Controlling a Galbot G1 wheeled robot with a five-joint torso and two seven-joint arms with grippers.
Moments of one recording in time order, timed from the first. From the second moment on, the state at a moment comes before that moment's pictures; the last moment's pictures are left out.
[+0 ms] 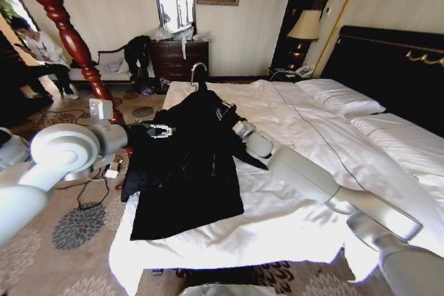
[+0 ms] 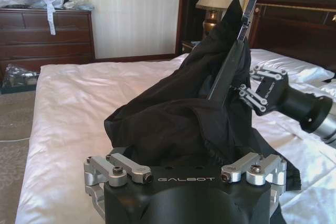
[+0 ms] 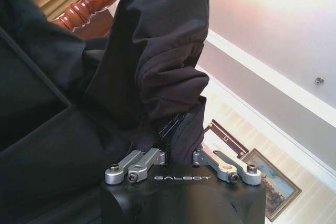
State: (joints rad) left arm 0.50 -0.44 -0.19 -2.17 -1.61 0.74 -0.46; right arm -0.14 1.01 -0.48 1.52 0.12 -0.02 0.18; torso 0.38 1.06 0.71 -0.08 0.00
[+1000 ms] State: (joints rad) left arm 0.22 -0.59 0.05 -2.05 -1.60 0.71 -0.49; right arm -0.16 1.00 -0.48 1.55 0.09 0.02 0.17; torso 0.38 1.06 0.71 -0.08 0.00
